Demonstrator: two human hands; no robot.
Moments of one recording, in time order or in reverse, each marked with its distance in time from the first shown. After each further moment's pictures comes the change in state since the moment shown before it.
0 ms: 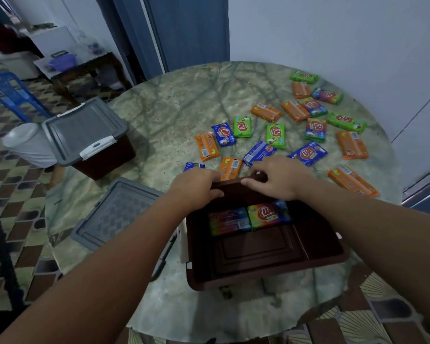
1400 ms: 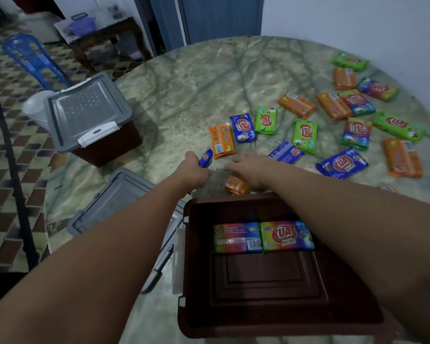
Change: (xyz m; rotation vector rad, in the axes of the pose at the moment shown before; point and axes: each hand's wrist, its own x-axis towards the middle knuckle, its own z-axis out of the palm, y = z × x) left_hand 0.080 -0.064 0.036 -0.751 -0.027 -0.632; right_hand 0.135 -0.028 0.038 -0.187 -0.396 -0.225
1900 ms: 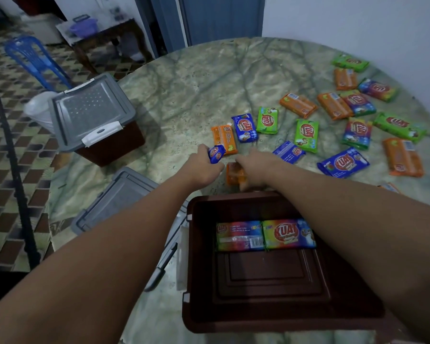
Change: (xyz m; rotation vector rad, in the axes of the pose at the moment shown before) left_hand -0.012 0.014 0.002 0.047 0.025 0.183; right_hand 0.001 -0.004 -0.003 0.084 0.010 0.210
